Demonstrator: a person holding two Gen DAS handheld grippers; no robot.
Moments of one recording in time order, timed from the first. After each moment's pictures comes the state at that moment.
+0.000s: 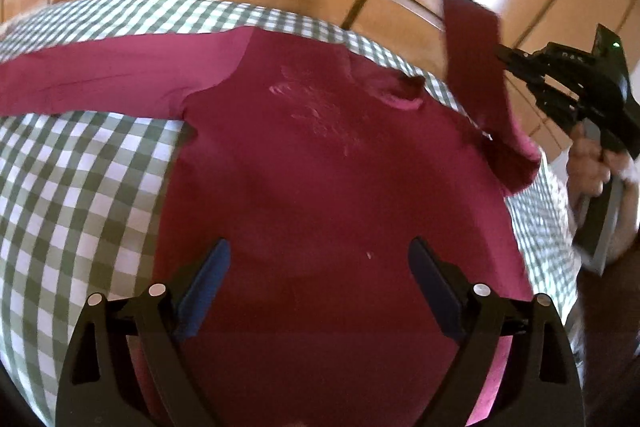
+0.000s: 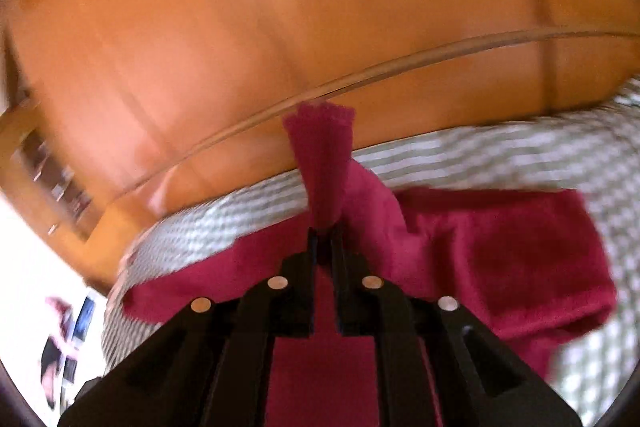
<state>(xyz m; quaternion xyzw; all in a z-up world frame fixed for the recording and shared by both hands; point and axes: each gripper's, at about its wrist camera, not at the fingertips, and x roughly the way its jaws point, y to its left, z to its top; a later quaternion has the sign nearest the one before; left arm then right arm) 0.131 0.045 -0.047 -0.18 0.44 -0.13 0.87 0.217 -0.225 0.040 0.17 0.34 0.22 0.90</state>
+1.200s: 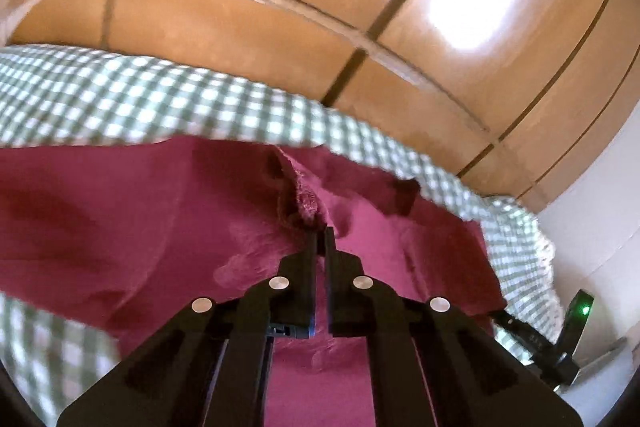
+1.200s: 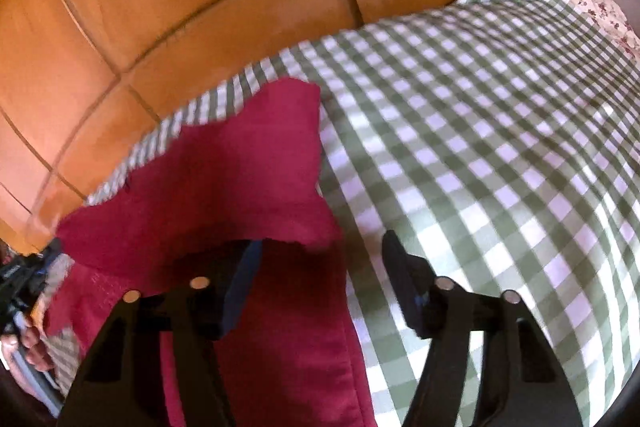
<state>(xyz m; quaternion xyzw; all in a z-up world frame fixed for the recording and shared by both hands) 0.262 0.035 -0.026 -0.19 0.39 -0.15 0.89 0.167 -0.385 -0.077 0.18 0.41 -0.01 0.89</state>
